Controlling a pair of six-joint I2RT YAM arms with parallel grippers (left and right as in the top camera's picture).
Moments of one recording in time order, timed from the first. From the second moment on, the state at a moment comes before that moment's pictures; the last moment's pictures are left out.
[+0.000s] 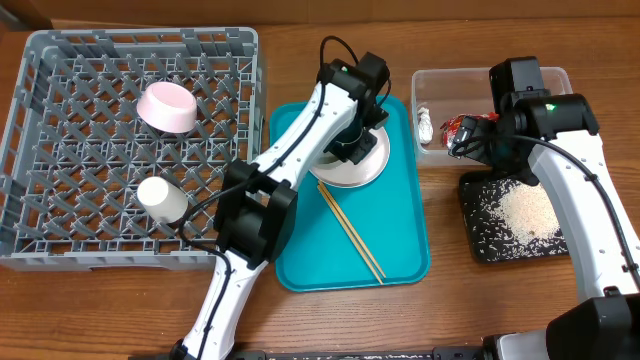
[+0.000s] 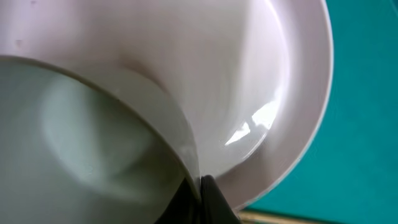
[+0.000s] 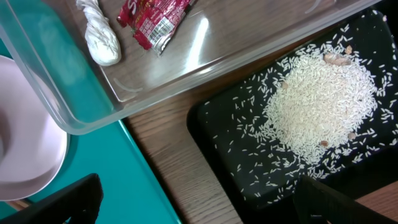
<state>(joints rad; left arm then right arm) -0.56 2.42 2.24 -1.37 0.04 0.14 0.09 1.59 1.46 -1.20 0.12 0.50</state>
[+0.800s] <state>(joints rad) 0.03 2.10 2.29 -1.46 0.79 0.41 0.09 1.59 1.46 -1.20 0.12 0.50</state>
